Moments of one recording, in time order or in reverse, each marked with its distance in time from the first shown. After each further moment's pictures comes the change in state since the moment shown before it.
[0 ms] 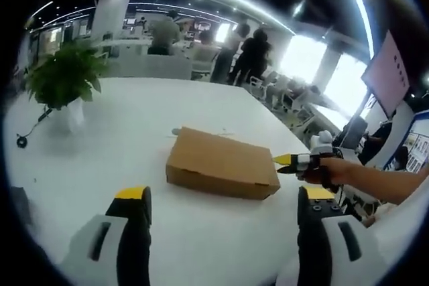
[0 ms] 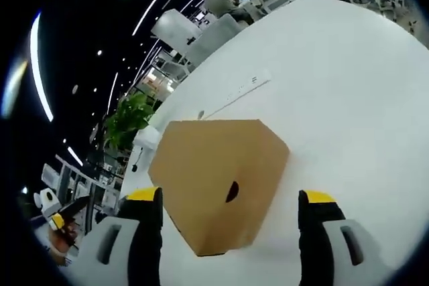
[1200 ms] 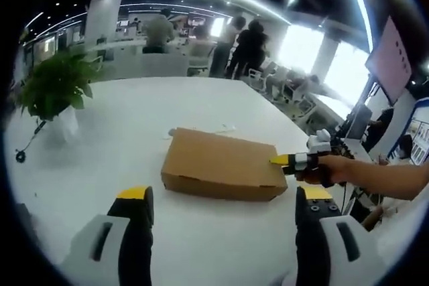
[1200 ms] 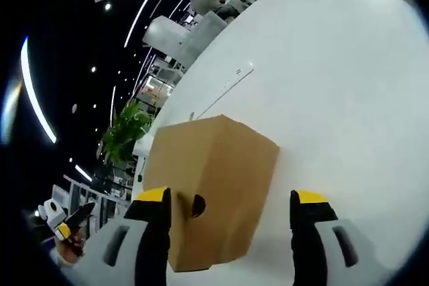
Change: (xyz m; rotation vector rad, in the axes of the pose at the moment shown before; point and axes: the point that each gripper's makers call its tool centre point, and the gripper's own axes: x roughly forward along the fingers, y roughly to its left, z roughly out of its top) left arm 0.034 -0.003 0.003 0.060 0.039 0.012; right arm 0.024 -0.021 -0.005 0.108 0.020 0.036
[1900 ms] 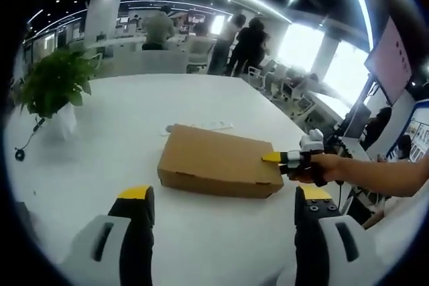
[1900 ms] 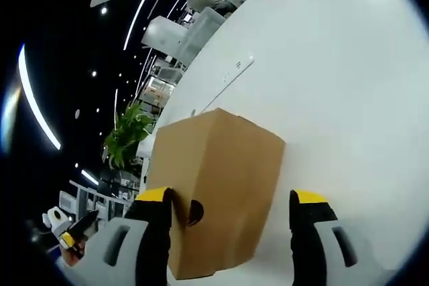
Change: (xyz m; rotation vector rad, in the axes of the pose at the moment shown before) left arm 0.001 -0.010 -0.004 0.004 0.018 -0.013; right arm 0.013 0.001 -0.005 0.067 0.019 0.039
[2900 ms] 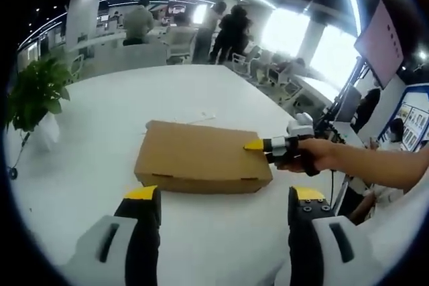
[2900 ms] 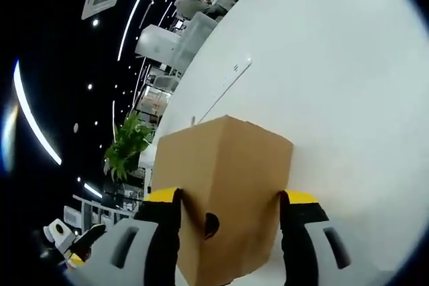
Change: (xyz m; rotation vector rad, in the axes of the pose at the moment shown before) left arm 0.027 -0.029 -0.005 0.064 0.073 -0.076; right arm 0.002 0.013 0.006 0.059 -0.029 -0.023
